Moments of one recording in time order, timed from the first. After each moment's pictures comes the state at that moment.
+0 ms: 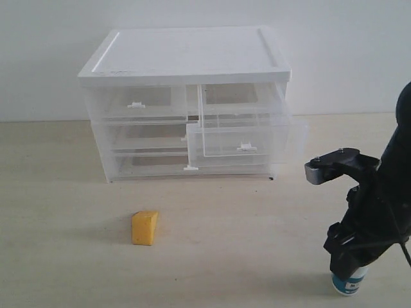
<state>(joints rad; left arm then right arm) -0.06 0.00 0.00 0.02 0.31 0.00 0.26 1.64 -0.92 0.19 0.91 -0.45</state>
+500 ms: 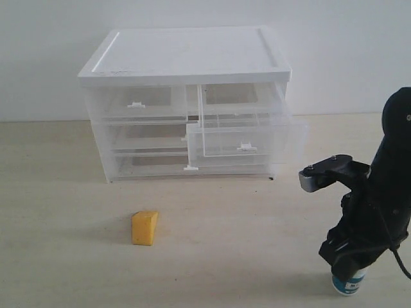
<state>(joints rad) -0.06 0.00 0.00 0.02 0.31 0.00 0.29 1.68 -0.92 0.16 0.87 -0.41</state>
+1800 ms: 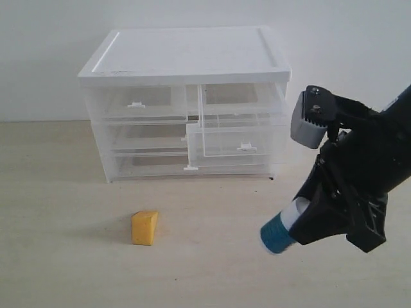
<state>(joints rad) -0.06 0.00 0.00 0.02 0.31 0.00 0.29 1.43 -0.99 0.64 1.07 -1.33</state>
